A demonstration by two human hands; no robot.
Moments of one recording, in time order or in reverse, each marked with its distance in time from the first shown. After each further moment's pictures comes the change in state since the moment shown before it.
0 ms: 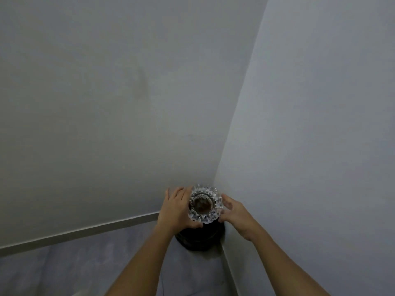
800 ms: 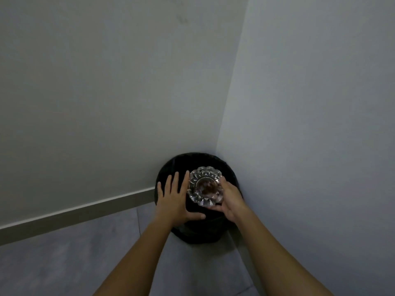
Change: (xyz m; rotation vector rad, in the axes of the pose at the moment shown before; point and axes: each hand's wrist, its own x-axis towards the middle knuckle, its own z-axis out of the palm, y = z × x) left_hand 0.030 -0.112 0.376 0.028 -0.173 -0.108; right_hand 0.243 0.325 0.057 0.585 0.259 0.119
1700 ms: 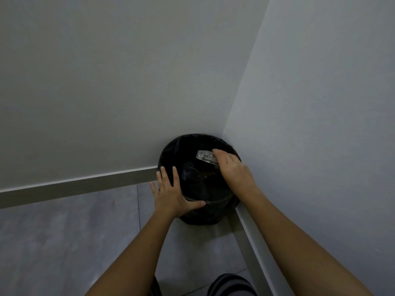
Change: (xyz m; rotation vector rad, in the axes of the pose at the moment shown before) left_hand -0.017 -0.006 0.039 -0.153 -0.101 -0.290; right_hand 0.023 -0.005 -0.015 -1.705 0.259 -1.418
